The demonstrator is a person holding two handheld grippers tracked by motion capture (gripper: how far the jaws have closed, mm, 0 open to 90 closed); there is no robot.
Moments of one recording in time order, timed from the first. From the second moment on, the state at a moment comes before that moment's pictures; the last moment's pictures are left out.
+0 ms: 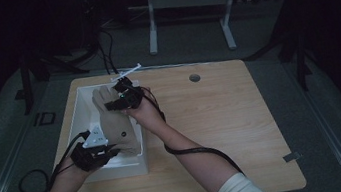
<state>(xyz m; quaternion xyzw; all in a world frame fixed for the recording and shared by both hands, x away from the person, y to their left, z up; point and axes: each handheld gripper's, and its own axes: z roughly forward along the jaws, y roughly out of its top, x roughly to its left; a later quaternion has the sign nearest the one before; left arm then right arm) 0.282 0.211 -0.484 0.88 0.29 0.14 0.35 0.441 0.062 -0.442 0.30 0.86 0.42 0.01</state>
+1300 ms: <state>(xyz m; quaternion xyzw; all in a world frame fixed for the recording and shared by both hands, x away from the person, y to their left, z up) 0.282 0.206 -0.476 0.81 0.36 0.13 0.44 0.426 0.040 -0.423 0.23 0.89 0.40 0.02</state>
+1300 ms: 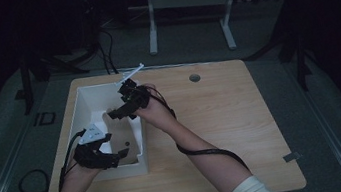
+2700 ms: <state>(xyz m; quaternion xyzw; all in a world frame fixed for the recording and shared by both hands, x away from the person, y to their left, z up) 0.268 0.109 -0.430 0.82 0.24 0.10 0.51 0.402 -0.091 -0.397 0.23 0.87 0.44 0.07</state>
